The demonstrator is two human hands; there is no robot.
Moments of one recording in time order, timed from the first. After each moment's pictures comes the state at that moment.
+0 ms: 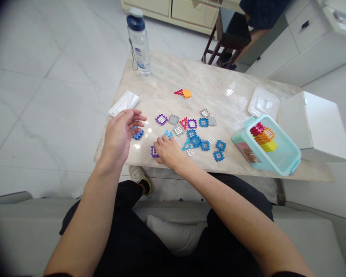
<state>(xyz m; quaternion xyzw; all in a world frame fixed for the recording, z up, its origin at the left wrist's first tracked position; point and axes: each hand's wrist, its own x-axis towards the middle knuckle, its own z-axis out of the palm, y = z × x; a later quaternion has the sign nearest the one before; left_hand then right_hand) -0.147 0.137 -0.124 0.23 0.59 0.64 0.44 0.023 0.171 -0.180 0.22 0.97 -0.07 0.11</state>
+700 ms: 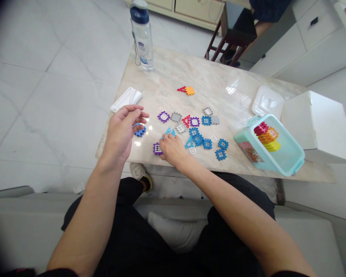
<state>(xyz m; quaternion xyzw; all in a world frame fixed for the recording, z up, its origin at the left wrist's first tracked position) -0.146 0.136 -0.125 0.23 0.60 0.63 0.43 0.024 0.172 -0.189 0.26 0.95 -0.07 0.14</state>
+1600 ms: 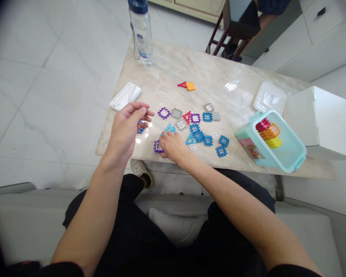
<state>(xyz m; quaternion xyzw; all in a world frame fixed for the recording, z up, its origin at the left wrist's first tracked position) -0.136 0.135 -0.126 0.25 0.59 0.63 0.45 0.022 0.174 -0.183 0.24 0.95 -0.08 0.16</state>
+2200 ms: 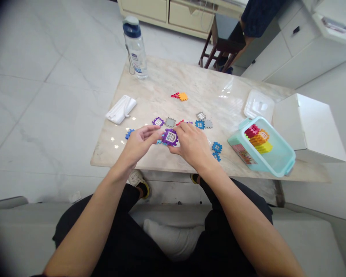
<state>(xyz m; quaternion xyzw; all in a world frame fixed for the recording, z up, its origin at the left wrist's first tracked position) -0.110 0.136 -0.147 0.33 0.59 0.53 0.51 0.088 0.205 -0.115 0.37 0.93 -0.05 -0.06</state>
